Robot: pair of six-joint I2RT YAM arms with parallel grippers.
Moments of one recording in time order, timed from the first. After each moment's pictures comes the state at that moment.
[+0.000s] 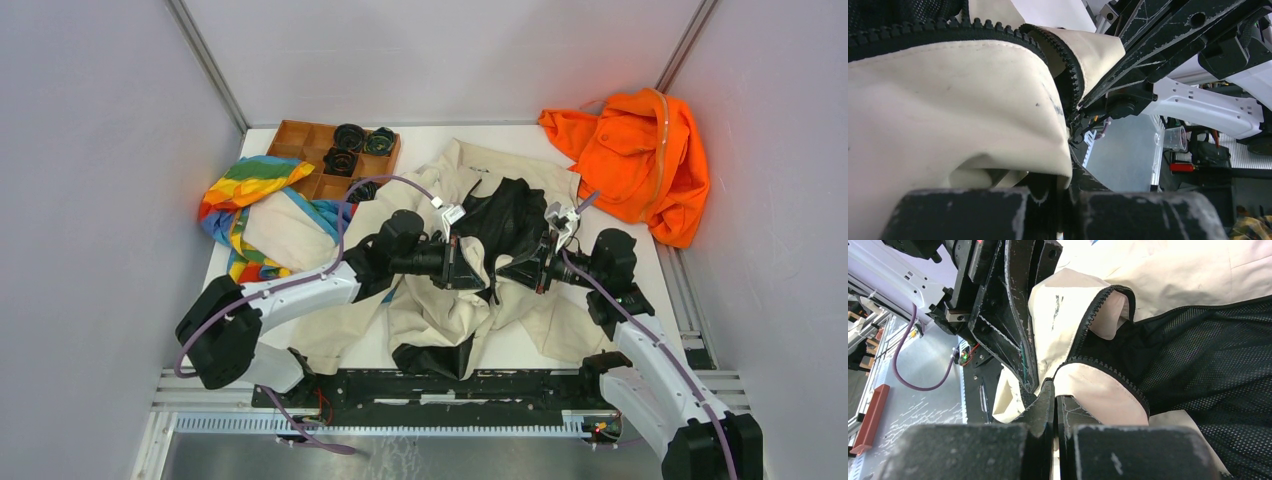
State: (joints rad) left arm -0.86 1.41 0.84 0.19 0.56 -0.71; right arm 0.19 0.80 0.41 0.21 -1.03 0.31
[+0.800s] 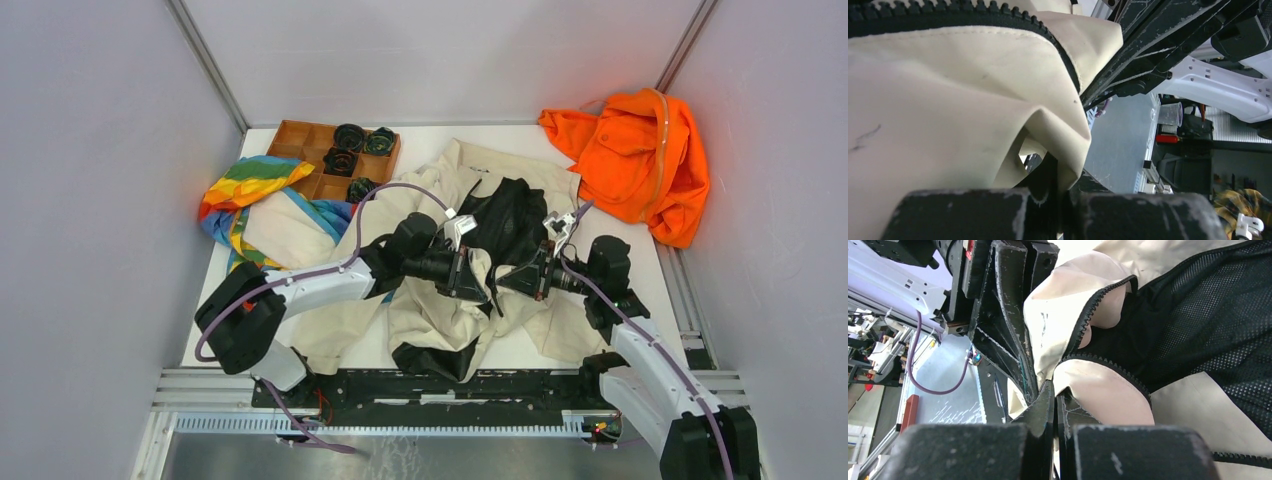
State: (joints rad) left arm -0.88 1.52 0.86 0.16 0.65 -0.69; right arm 0.17 0.83 0.35 0.21 -1.01 0.41
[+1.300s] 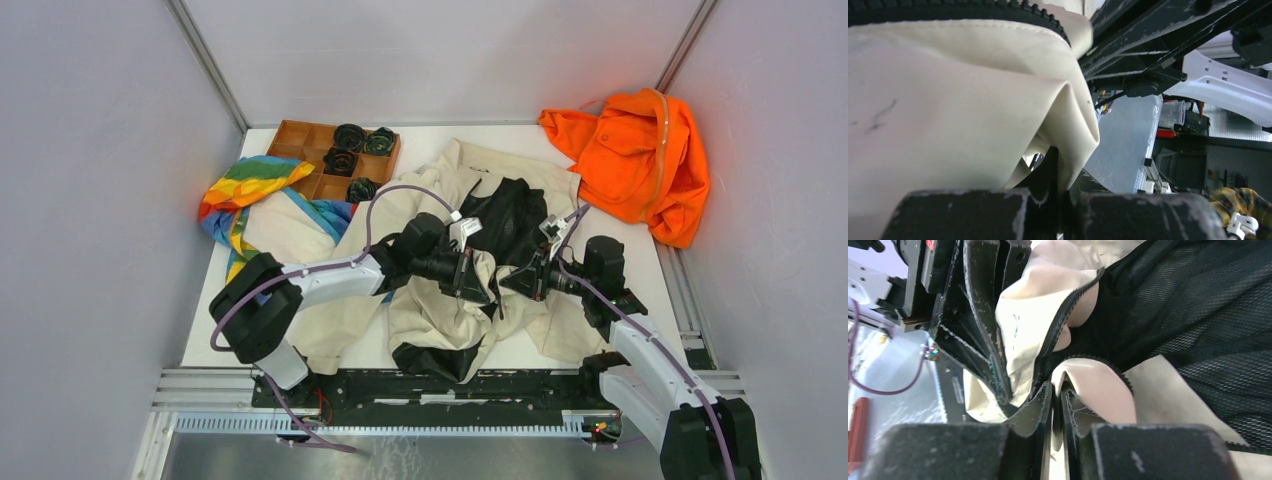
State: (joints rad) left arm -0.88 1.60 0.89 0.16 0.67 -0.69; right arm 0.17 0.85 0.33 0.13 -0.92 0.26
